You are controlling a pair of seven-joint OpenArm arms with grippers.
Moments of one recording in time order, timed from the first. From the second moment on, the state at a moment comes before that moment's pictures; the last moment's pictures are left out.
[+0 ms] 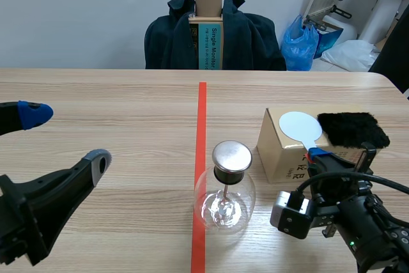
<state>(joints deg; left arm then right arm) 47.5 -32.1 -8.9 120.4 -21.4 -26.9 -9.6 -21.0 15.6 -6.9 75.3 -76.8 -29.6 10.6</state>
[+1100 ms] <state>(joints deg) 47.6 -33.5 -8.9 120.4 -21.3 -27.0 -6.0 -31.7 25.4 9.6 116.1 -46.7 -38.5 19.9</state>
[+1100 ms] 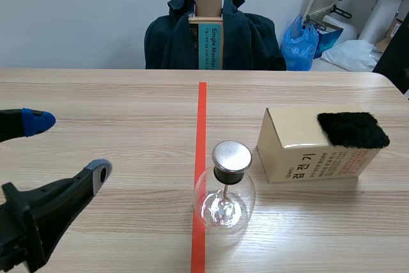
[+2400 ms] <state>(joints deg) 8.0 -27.9 29.6 77.3 -8.0 -33.5 -17.5 -31.5 22.8 -4.7 104.0 -53.2 -38.5 48.0</state>
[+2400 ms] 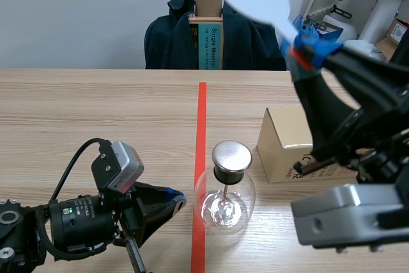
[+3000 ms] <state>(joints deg) 8.0 -28.0 29.6 77.3 -7.9 -33.4 -17.4 -30.1 19.7 -3.0 89.9 -63.8 -38.5 36.5</state>
